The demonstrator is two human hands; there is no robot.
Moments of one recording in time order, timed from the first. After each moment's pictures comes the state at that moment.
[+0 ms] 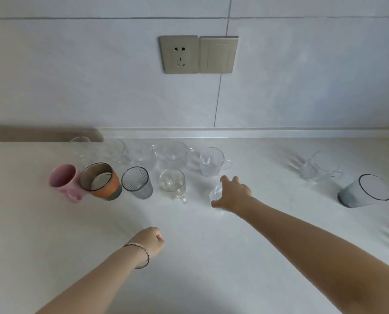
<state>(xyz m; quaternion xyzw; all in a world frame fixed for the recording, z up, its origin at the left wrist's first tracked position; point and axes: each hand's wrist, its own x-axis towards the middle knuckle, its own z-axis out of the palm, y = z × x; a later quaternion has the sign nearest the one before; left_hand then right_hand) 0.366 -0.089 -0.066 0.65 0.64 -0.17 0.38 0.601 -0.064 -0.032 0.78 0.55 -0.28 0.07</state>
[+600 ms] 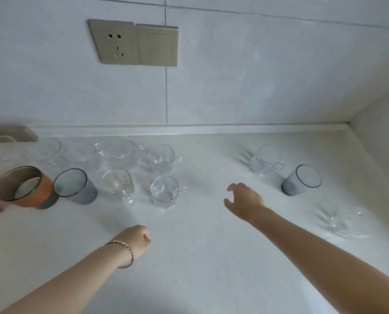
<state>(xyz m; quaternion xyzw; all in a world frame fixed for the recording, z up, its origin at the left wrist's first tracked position) 0.444 -0.094 -0.081 0.71 0.58 -0.17 0.37 0.723 -0.130 -0.029 0.81 0.53 -0.24 0.07</state>
